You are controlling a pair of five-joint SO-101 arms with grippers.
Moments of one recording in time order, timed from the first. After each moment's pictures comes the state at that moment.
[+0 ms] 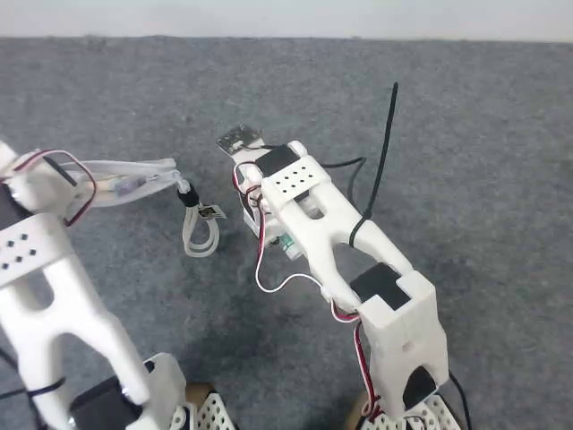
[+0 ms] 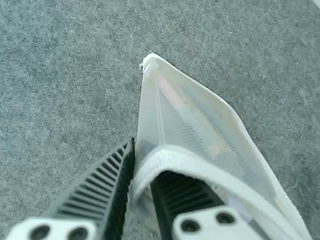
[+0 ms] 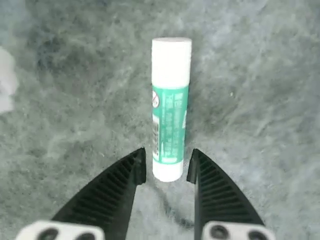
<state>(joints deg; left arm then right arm) -36.4 -23.9 10.4 84.4 23.4 -38.4 27.5 -13.3 80.5 2.7</state>
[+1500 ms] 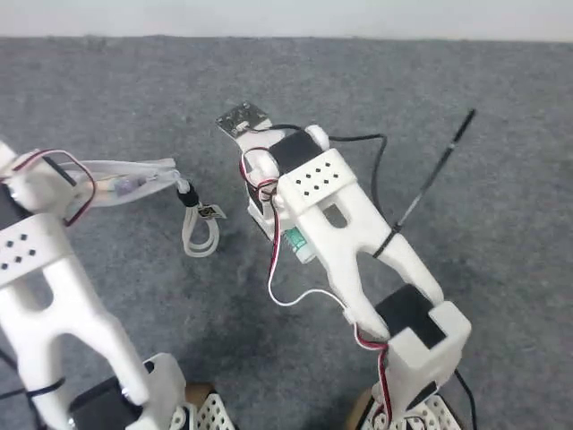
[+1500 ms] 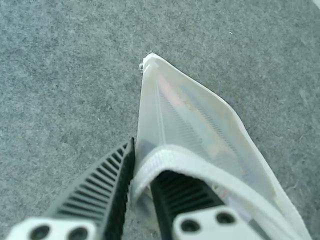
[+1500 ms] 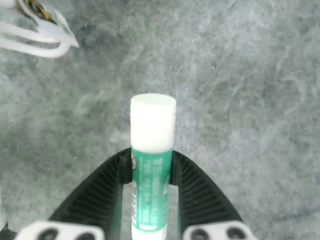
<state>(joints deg) -36.4 -23.9 10.4 84.4 23.4 -38.1 12.3 -14.7 93.5 3.7</state>
